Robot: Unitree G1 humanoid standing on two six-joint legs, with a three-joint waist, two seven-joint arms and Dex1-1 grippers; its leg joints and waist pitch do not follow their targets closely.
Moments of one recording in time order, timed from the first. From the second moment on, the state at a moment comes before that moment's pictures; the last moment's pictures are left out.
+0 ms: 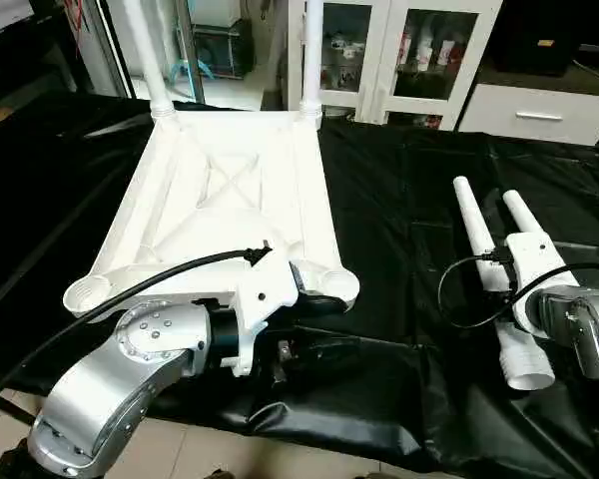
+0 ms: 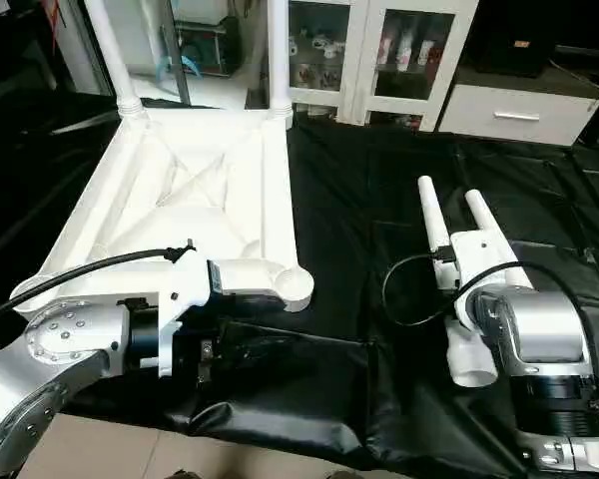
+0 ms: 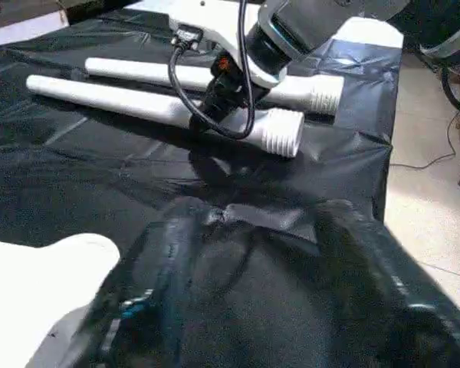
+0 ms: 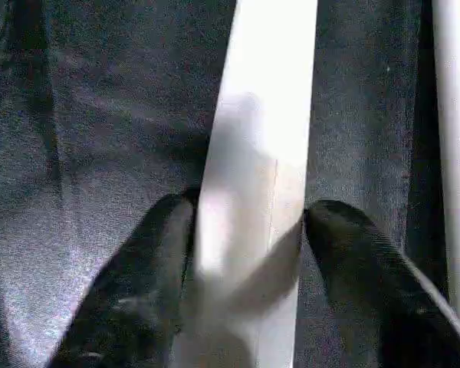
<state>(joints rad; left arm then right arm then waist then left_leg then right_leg) -0.21 0.47 -0.27 -0.57 -0.39 0.73 -0.82 -0.38 -0.50 -0.09 0.00 0.16 1.28 0.17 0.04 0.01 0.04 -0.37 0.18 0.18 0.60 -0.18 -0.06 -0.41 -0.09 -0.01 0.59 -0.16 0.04</state>
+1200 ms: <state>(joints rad) -0.68 -0.04 0.25 -0.03 -0.69 0.83 -0.25 -0.35 -0.28 0.02 -0.34 0.27 0.63 0.40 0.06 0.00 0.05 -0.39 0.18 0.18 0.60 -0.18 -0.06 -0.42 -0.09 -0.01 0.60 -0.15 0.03</state>
